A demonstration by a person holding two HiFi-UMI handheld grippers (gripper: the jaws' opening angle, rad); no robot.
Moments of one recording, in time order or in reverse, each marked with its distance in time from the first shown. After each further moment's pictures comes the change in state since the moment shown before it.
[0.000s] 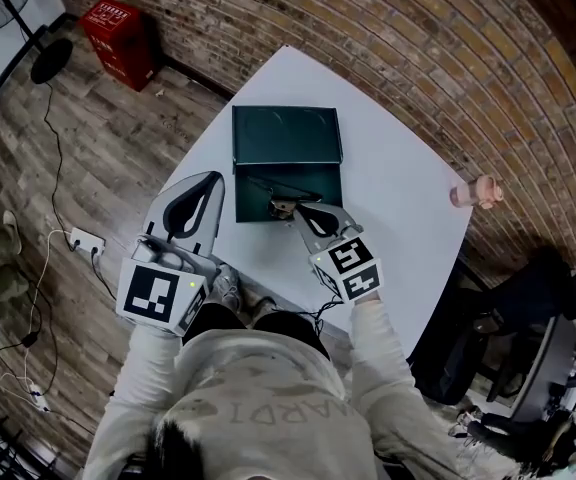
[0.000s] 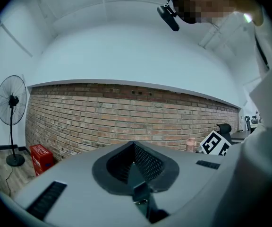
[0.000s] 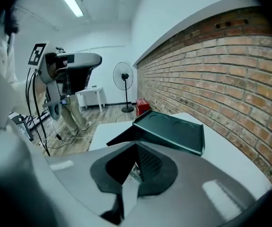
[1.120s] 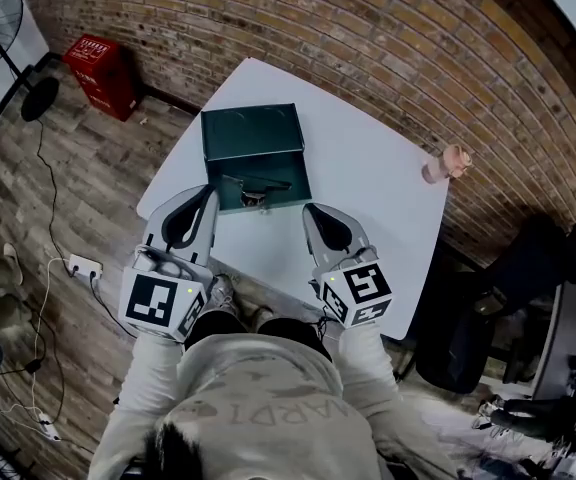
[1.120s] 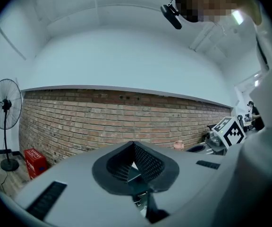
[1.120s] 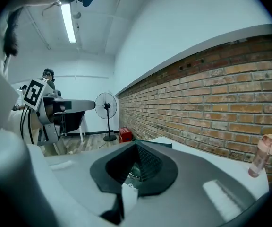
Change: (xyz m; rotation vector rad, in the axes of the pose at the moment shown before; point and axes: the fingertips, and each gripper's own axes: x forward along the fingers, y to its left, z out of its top) left arm -0.036 -0.088 0.015 0.037 -0.039 -0.066; right arm -0.147 0.009 0.032 0.128 -0.376 -0.239
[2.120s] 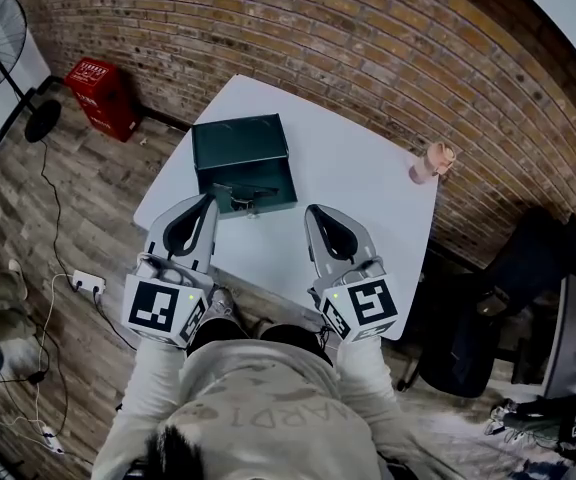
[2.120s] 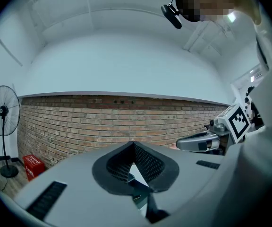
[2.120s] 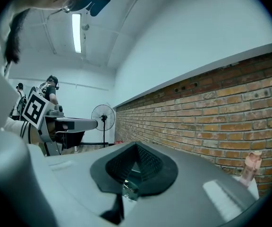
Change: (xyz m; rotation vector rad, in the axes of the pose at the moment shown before) left arm -0.010 -0.051 0.019 0.049 -0.035 -0.015; right arm -0.068 -0.001 0.056 -0.047 -0.183 -0.054
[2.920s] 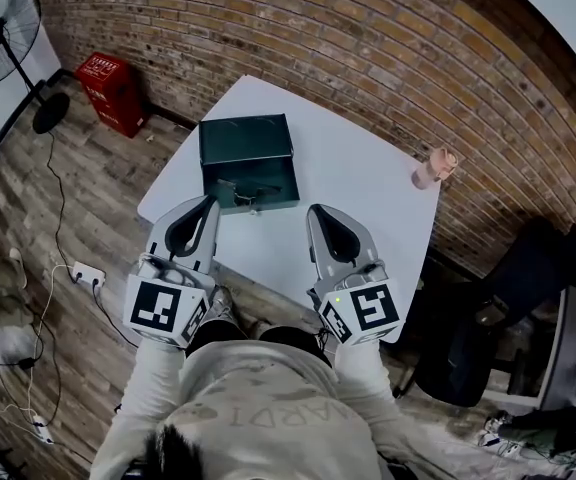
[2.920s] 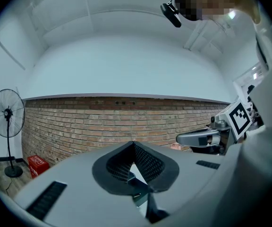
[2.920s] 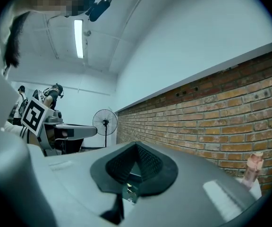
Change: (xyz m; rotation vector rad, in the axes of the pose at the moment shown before) left arm -0.019 -0.013 0.002 0.008 -0.004 0.041; right arm -0.017 0.010 0.016 -0.005 -0.054 0.031
